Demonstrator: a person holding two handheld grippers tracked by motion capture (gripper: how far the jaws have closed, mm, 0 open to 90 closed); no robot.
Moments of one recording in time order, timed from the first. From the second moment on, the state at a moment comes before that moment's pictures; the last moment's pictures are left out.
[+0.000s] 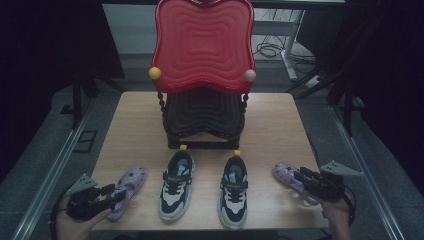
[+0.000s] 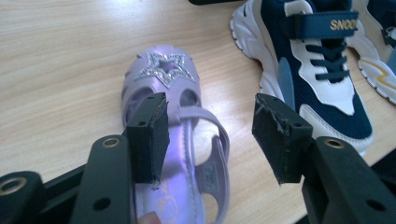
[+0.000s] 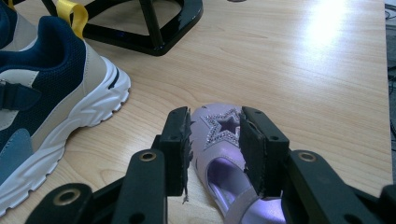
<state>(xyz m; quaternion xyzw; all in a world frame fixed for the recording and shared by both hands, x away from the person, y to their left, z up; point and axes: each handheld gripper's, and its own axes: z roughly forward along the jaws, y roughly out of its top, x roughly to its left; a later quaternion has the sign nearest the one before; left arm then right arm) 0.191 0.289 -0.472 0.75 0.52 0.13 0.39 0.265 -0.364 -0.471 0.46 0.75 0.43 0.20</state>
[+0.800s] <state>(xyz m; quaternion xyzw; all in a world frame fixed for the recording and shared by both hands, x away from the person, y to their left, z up) 0.198 0.276 -0.502 0.78 0.51 0.10 0.34 0.263 -0.365 -0.471 0.46 0.75 0.43 0.20</state>
